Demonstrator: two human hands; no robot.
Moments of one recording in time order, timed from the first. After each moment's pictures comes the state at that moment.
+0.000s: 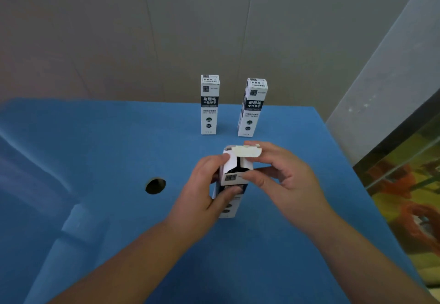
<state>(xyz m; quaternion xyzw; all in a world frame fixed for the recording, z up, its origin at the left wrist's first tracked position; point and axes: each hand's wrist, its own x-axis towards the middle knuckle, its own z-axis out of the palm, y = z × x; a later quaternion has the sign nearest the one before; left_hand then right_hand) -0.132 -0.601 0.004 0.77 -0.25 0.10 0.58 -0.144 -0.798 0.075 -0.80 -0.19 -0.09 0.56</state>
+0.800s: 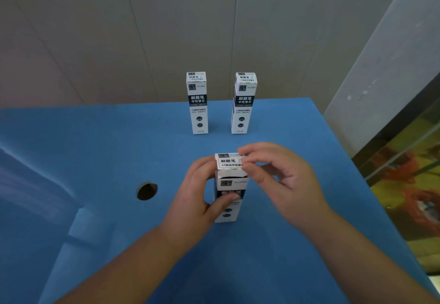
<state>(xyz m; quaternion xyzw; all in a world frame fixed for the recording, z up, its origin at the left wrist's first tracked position) -0.124 -0.610 0.003 0.78 -0.27 0.12 0.55 -0.139 -0.809 0.074 -0.79 -0.21 -0.17 0.56</state>
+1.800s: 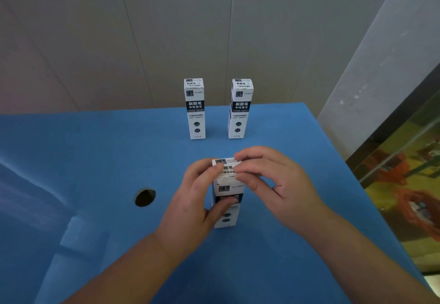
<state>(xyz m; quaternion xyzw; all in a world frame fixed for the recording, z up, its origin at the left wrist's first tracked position) -0.122 -0.605 0.006 0.79 -0.33 0.22 0.47 -0.136 -0.812 0.076 -0.85 -0.26 -0.19 0.42</state>
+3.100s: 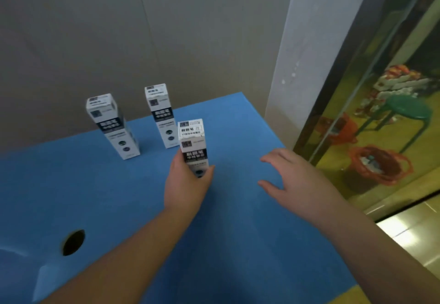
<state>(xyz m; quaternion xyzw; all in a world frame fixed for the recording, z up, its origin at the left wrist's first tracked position) -0.050 -0.747 -0.028 0.86 -0.07 0.01 0.51 -0.170 -0.967 0.051 -0.98 0.03 -0.05 0.17</state>
